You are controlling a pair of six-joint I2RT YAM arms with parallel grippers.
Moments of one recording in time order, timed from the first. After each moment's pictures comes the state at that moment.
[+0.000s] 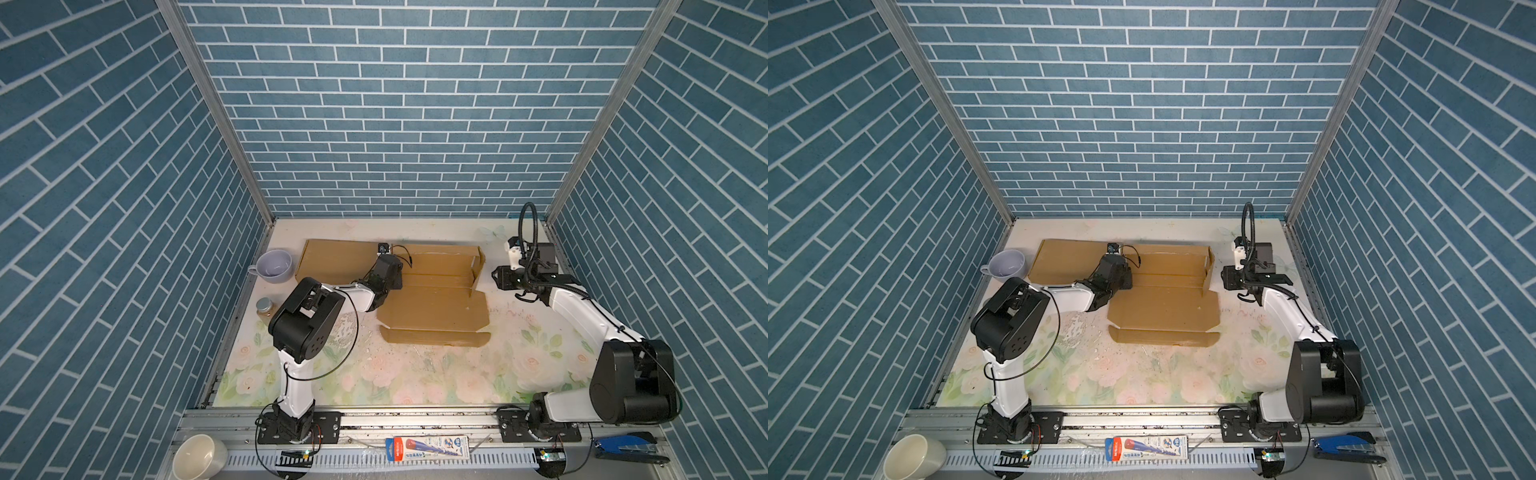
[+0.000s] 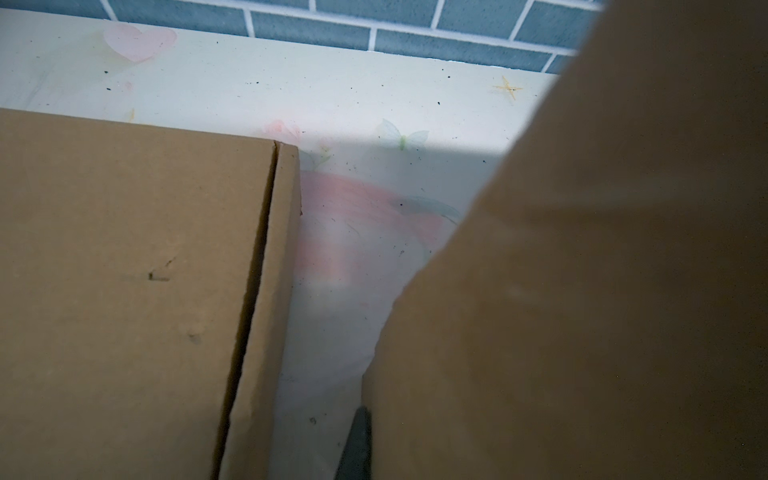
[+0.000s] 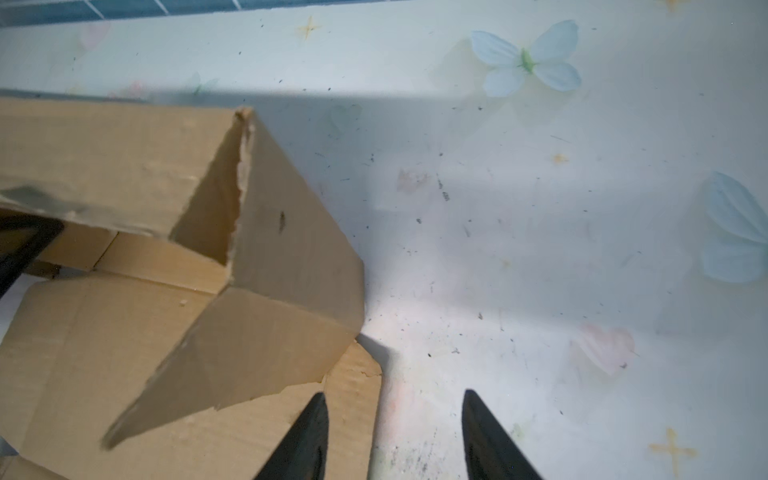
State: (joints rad) left arm -0.57 1.95 1.05 0.25 -0.26 -0.42; right arm 0.14 1.42 0.94 -0.34 -0.20 -0.02
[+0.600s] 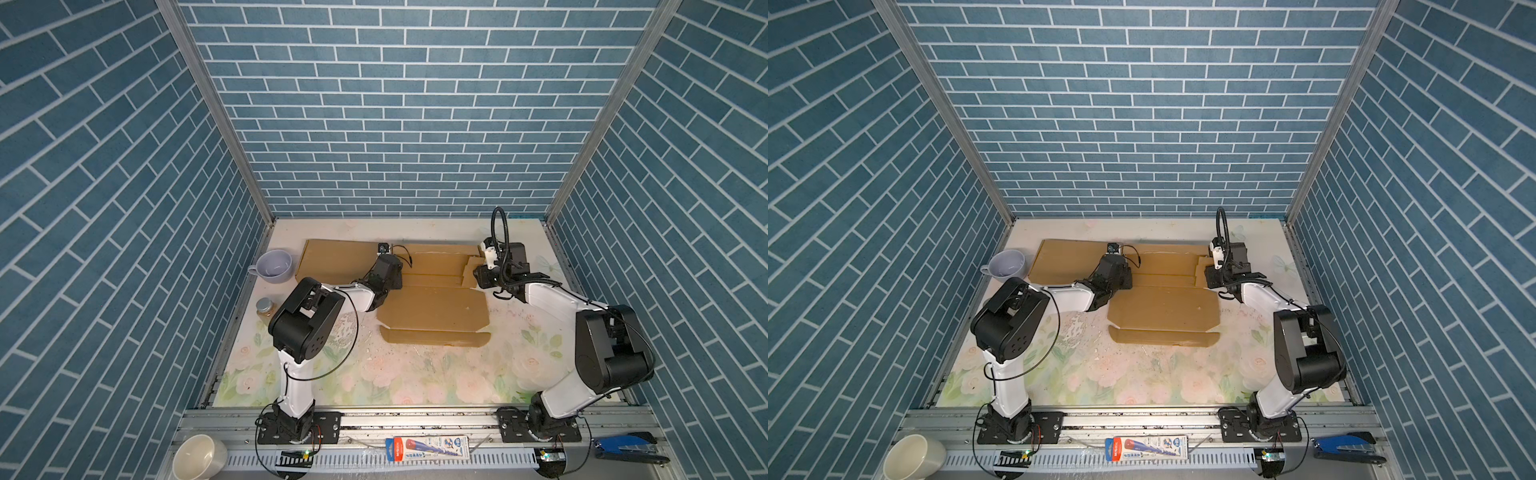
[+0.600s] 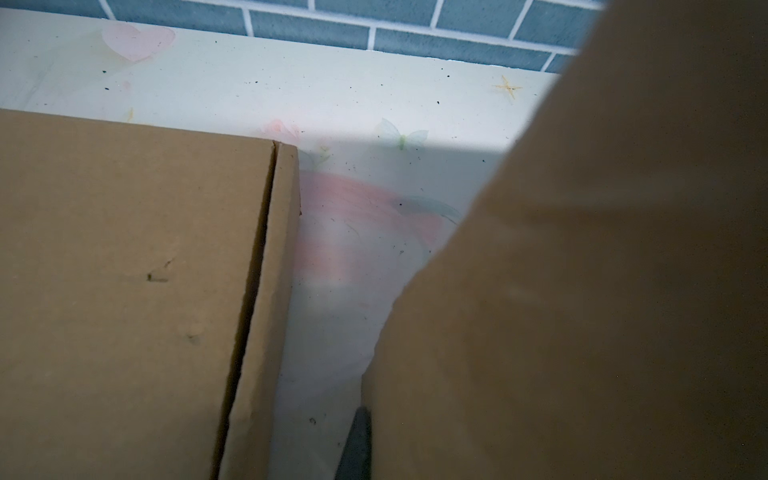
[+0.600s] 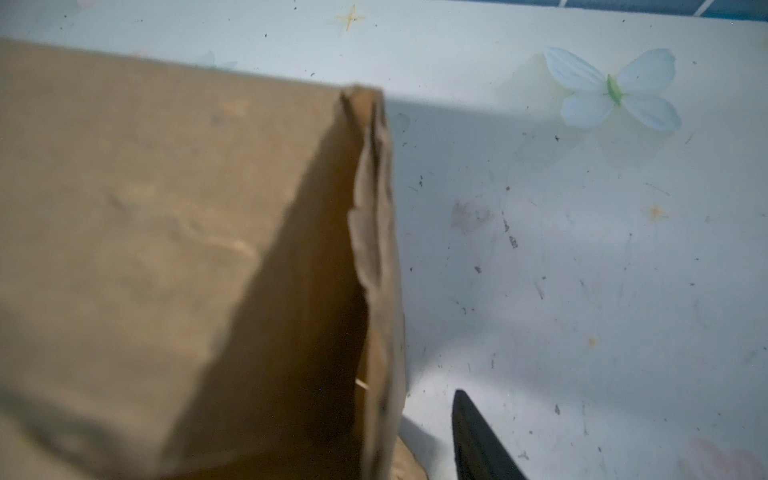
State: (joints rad) left arm -0.57 1.95 1.06 0.24 -0.26 -0.42; right arm 0.25 1.61 0.94 -0.08 -0.12 0.00
